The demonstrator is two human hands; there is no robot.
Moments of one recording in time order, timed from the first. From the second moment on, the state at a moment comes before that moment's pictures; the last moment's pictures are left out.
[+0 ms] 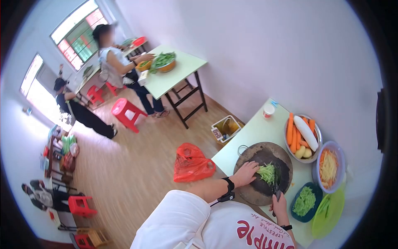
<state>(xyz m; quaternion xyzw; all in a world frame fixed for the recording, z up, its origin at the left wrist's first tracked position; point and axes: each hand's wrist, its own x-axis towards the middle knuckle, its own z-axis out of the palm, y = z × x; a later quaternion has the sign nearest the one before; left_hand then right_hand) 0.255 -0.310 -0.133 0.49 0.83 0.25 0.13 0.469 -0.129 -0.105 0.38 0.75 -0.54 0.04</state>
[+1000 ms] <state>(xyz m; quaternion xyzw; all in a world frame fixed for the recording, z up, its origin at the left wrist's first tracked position) 0.149 -0.309 -0.136 0.67 0.70 -0.11 0.20 0.437 -0.206 -0.075 0.51 0.79 -0.33 -0.08</state>
